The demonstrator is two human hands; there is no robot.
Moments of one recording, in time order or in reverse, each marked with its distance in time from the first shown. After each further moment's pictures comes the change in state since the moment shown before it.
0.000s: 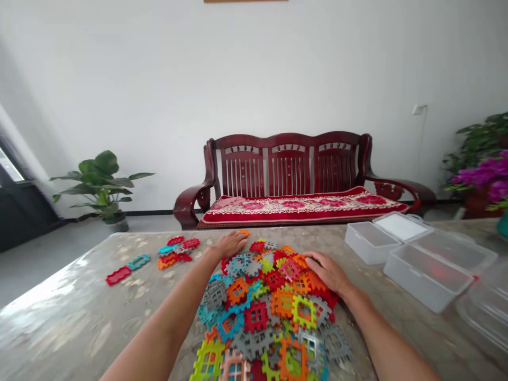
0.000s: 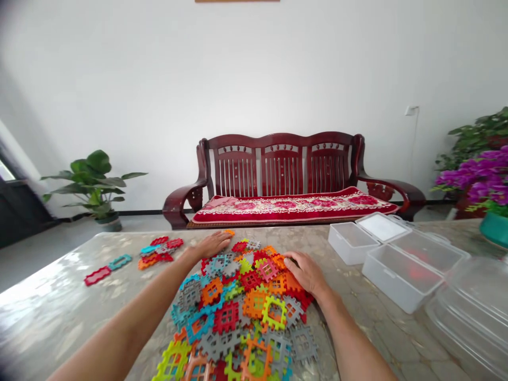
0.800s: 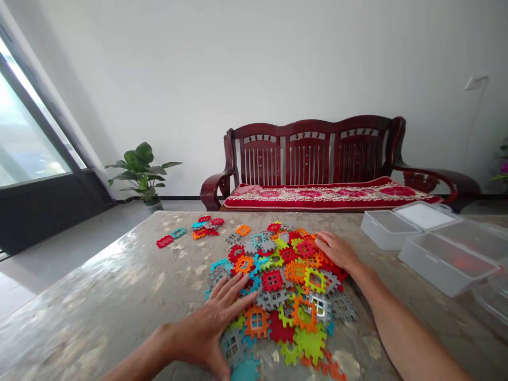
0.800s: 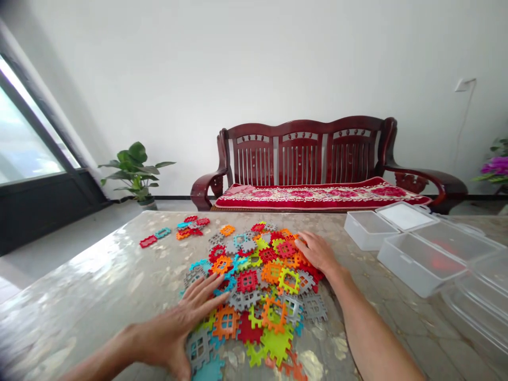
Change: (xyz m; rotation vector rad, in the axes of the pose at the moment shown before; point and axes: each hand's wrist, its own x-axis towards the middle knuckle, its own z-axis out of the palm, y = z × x) left_hand -0.261 0.141 -0.042 -0.168 -0.265 0.161; right_hand 0.005 -0.003 0.005 -0.223 -0.013 0.018
